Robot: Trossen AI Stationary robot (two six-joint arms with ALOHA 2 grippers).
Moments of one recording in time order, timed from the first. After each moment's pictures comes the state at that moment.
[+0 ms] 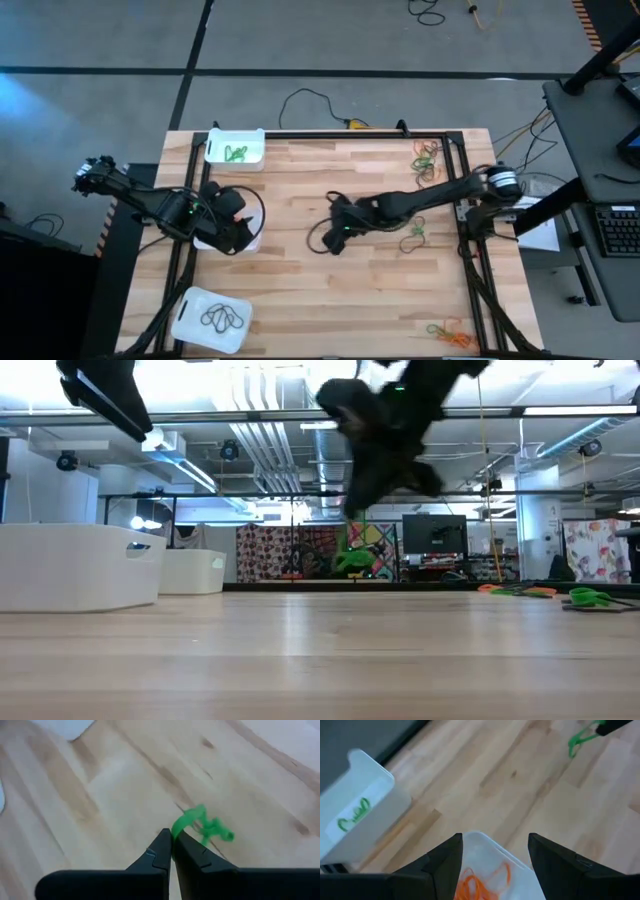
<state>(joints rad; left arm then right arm) -0.44 1.11 1.07 -1.21 -0.64 -0.96 0.10 1.77 1.28 -0.51 0.16 0.82</state>
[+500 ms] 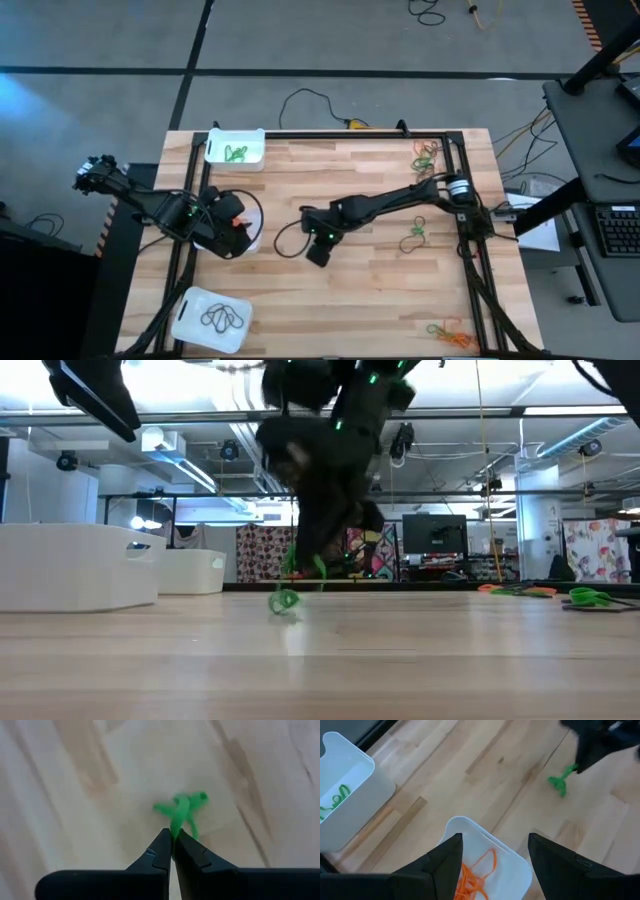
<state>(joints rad) -0.47 1.11 1.07 -1.21 -0.58 -1.01 0.06 2.11 1.63 -0.68 -0.11 0.57</state>
